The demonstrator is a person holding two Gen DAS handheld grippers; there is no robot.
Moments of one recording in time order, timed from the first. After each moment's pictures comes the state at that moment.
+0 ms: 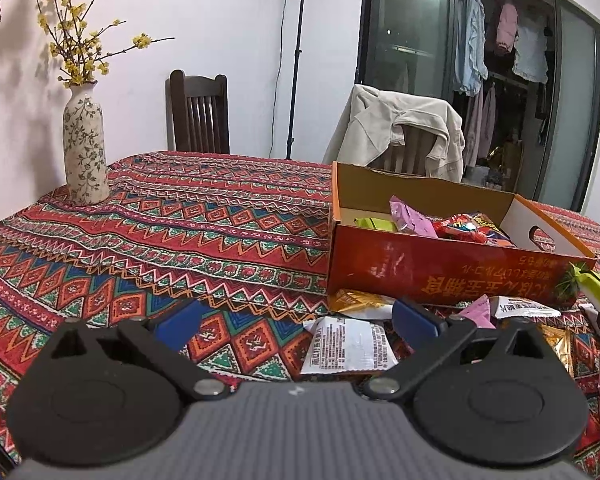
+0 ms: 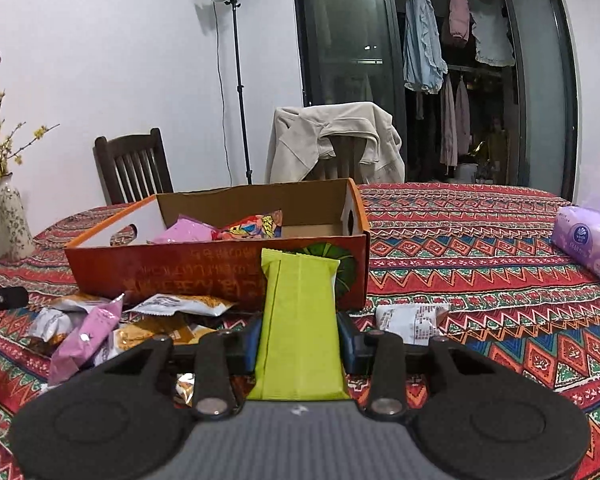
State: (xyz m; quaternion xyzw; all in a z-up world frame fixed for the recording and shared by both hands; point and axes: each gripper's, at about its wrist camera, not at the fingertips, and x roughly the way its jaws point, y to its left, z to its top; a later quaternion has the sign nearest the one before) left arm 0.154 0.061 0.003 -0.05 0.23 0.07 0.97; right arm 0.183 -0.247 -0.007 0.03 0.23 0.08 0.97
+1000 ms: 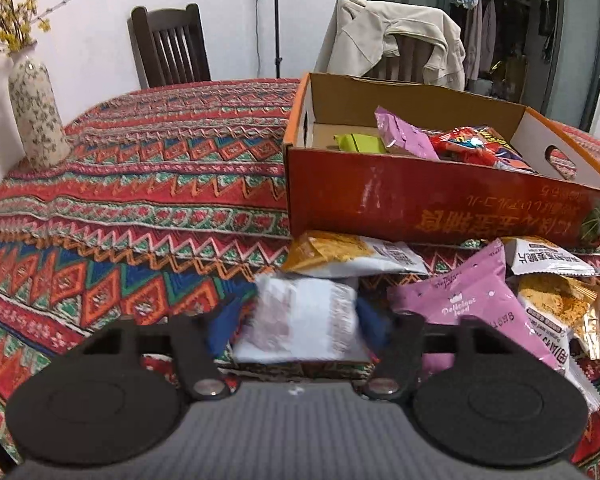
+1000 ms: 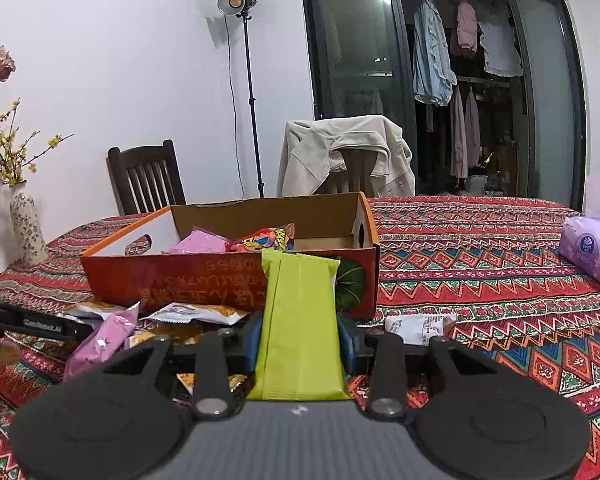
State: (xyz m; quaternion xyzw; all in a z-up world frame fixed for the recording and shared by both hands) left arm 0.213 0.031 -0.022 -0.02 0.36 0.06 0.93; right arm 0.174 -0.246 -0.006 0.03 0.21 0.10 0.97
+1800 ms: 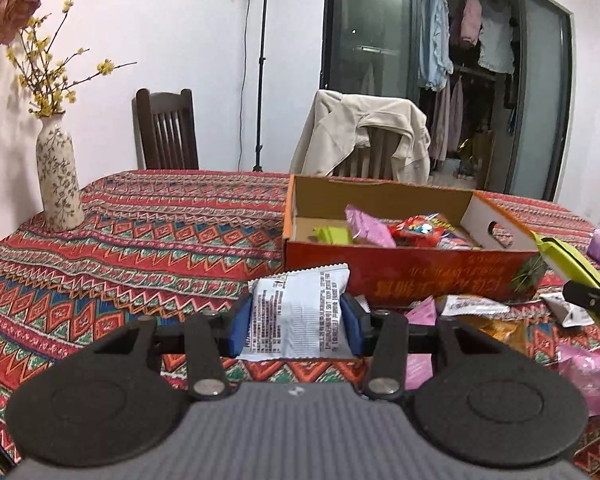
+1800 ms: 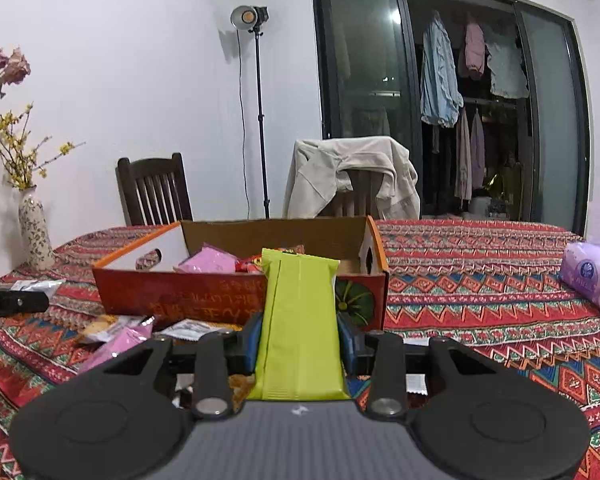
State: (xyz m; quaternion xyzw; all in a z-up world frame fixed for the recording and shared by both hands) left arm 0.141 0.038 0.027 -0.03 0.22 0.02 0.97; right arm 0.161 -0.240 0.006 0.01 0.17 0.10 0.98
